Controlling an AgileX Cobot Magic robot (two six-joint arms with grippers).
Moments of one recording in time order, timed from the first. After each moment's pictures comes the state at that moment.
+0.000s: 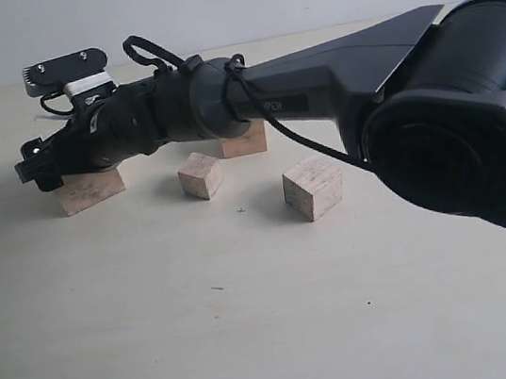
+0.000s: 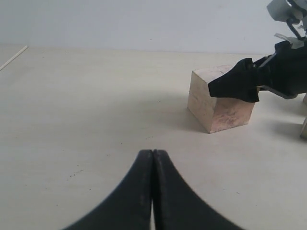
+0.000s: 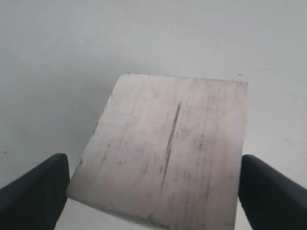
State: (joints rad) left arm 0.05 0.01 0.00 -0.11 0.37 0.11; right arm 0.97 2.46 -1.90 0.30 0.17 0.01
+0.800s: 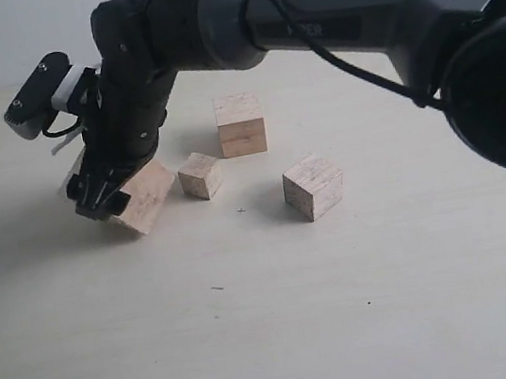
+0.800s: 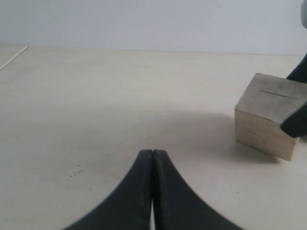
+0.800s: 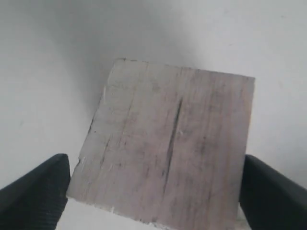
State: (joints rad) left arm 0.05 0.01 0.00 -0.11 0.37 0.11; right arm 0.96 2.29 -1.90 0.15 0.78 -0.48
